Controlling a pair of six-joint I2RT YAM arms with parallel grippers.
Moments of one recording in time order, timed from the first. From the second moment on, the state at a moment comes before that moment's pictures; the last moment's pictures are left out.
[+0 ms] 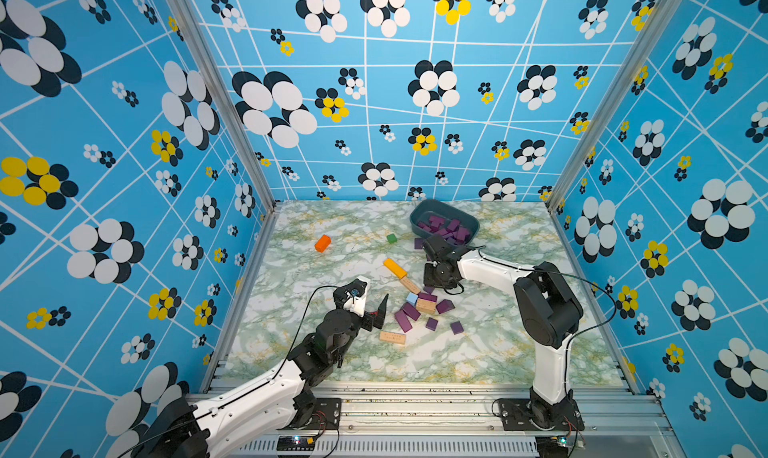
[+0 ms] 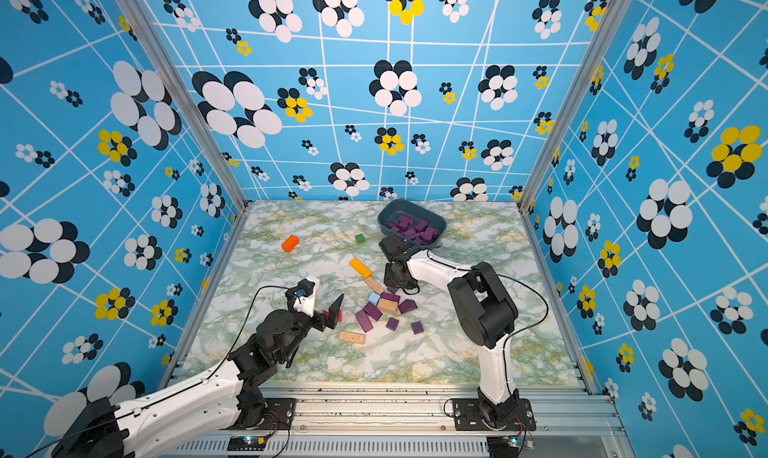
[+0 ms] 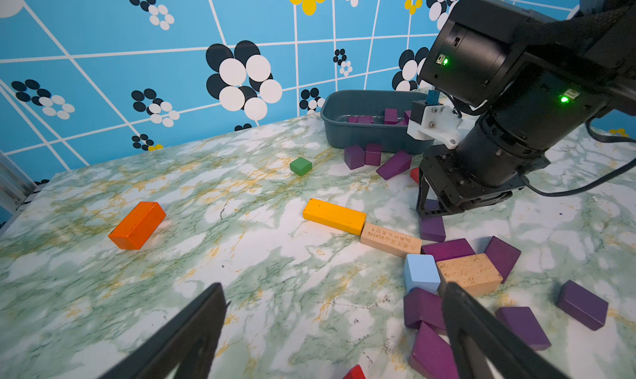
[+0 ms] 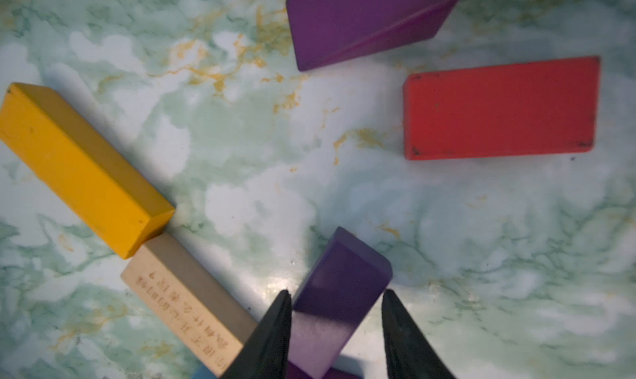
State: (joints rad) left arm -0.79 0.83 0.25 0.39 -0.37 -0.04; right arm 0.61 2.00 1.39 -0.61 0.11 0.66
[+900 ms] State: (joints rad) left arm -0.79 0.95 0.25 0.45 -0.35 -0.05; right arm 0.62 2.05 1.43 -0.61 0.15 0.67
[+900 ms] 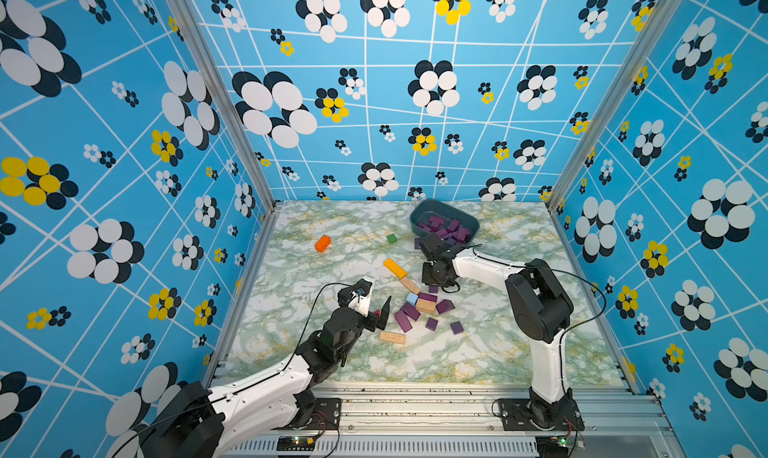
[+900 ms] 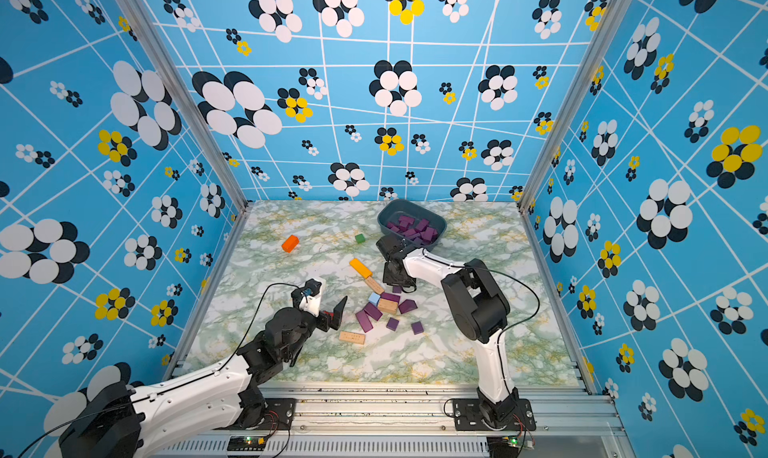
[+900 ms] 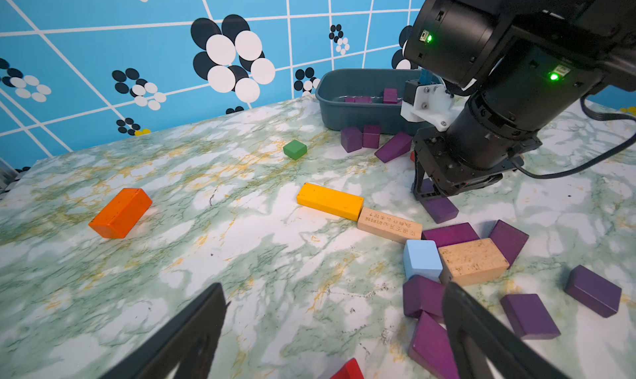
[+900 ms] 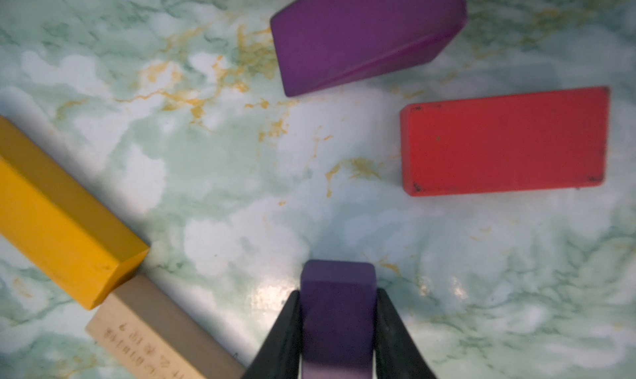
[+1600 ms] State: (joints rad) left arm -0.78 0.99 0.25 0.46 -0.32 -0.06; right arm 0.48 1.96 1.52 -0.50 0.09 0.65
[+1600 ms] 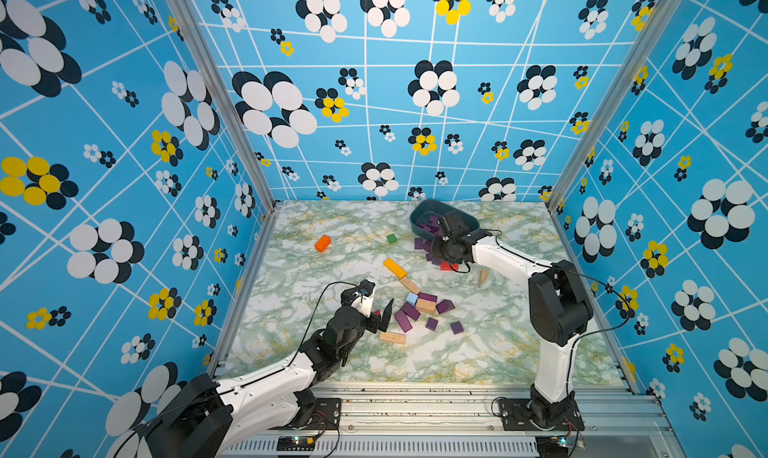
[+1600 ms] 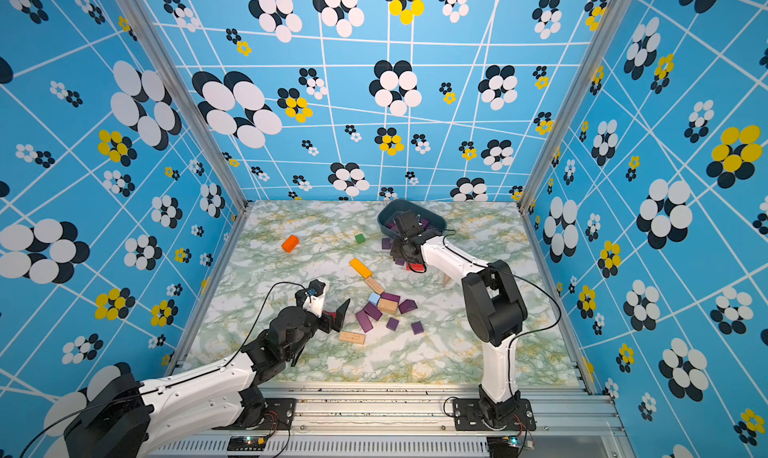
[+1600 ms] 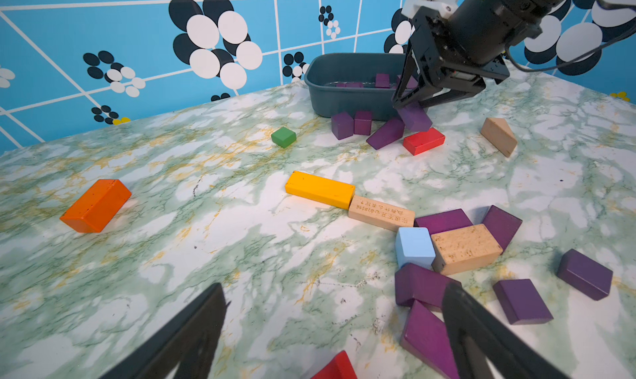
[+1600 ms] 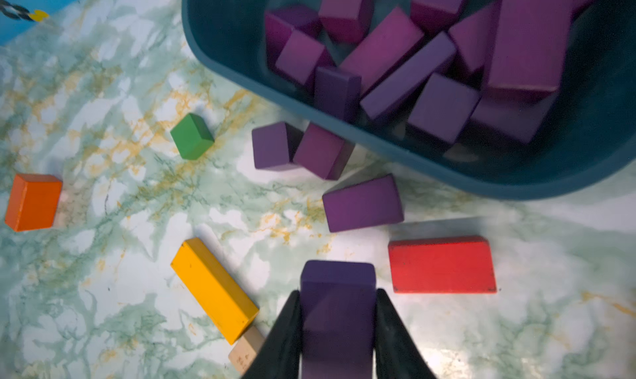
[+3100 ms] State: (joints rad) left arm -0.76 1.01 0.27 0.42 -0.34 -0.04; right arm 0.26 1.73 1.53 -0.56 0.01 0.49
